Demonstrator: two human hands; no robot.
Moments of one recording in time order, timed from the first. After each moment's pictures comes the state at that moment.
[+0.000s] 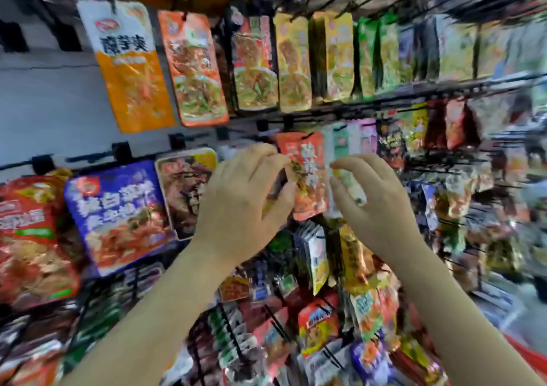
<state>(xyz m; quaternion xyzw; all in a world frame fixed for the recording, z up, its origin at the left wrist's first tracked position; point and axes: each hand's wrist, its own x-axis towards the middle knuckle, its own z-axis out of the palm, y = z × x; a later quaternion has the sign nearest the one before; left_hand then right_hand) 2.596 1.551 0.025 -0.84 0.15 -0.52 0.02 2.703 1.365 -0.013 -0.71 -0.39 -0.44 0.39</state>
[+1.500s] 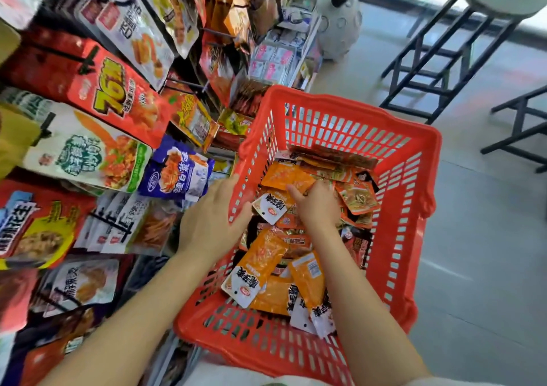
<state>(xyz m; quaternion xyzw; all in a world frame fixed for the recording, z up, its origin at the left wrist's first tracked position) 2.754 1.302 -0.394 -0.97 0.10 0.15 -0.16 2.754 1.107 -0.505 -0.89 0.34 0.15 0.25</state>
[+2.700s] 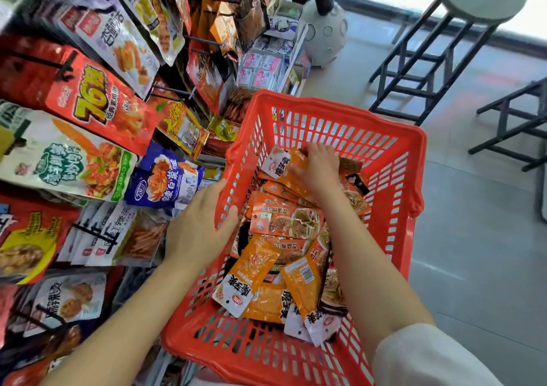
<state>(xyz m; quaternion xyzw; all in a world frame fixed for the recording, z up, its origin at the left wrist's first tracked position) 2.752 1.305 -0.398 -0.97 0.09 0.14 -0.20 2.816 1.052 -0.510 -0.95 0.19 0.09 0.21</state>
